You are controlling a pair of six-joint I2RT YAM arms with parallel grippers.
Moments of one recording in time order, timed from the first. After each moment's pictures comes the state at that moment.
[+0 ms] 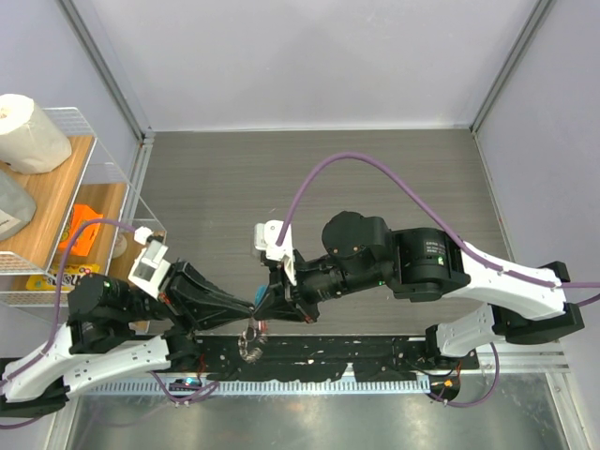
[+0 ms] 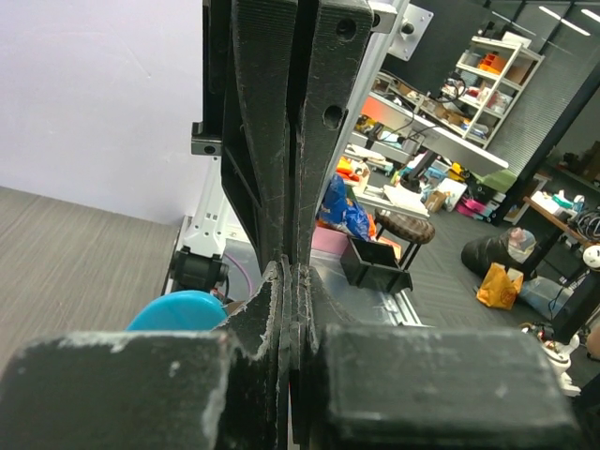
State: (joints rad) left arm -1.18 0.37 0.85 -0.11 0.39 -0.53; right arm 1.47 1.39 1.84 -0.78 -0.21 0.14
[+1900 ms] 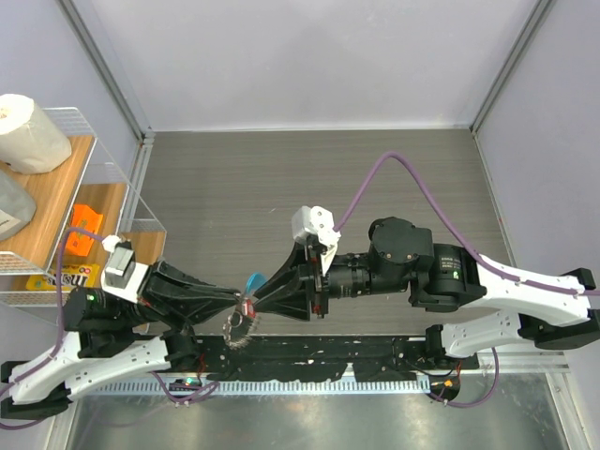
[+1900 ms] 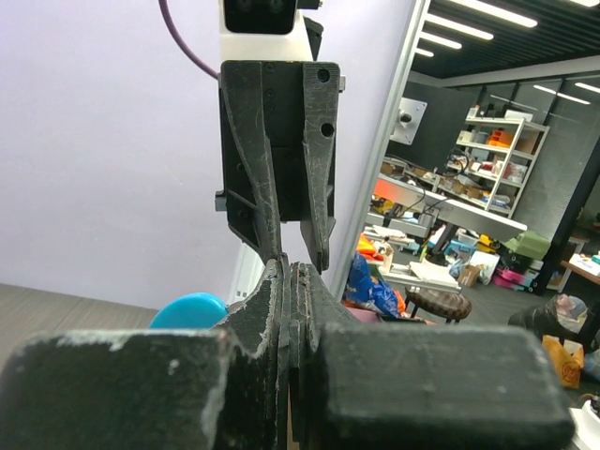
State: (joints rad) left arm -1.18 0.28 0.73 0.16 0.28 -0.48; right arm 1.47 1.18 1.51 -0.33 -0.17 0.22
